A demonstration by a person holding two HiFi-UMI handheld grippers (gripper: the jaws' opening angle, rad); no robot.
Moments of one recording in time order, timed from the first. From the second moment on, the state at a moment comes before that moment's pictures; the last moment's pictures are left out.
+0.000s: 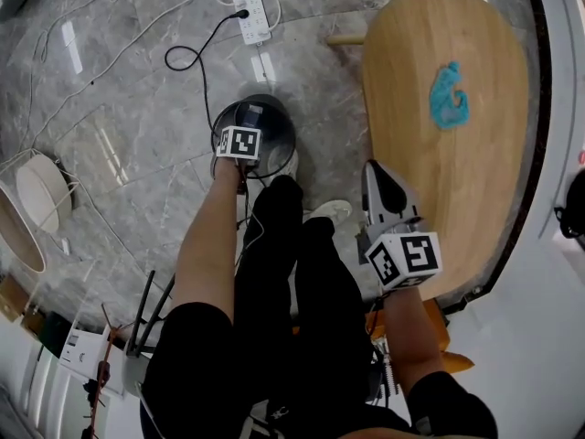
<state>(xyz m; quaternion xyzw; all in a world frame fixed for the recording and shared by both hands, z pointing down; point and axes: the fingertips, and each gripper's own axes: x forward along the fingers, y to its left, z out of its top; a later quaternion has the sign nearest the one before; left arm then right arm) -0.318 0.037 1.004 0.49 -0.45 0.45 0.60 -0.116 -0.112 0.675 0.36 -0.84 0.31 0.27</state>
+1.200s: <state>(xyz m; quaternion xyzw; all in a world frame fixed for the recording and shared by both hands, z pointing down) -0.237 -0.144 0.614 0.69 -0.66 0.18 0.24 -0.028 -0.145 0.596 0.50 -0.82 0.25 0.13</state>
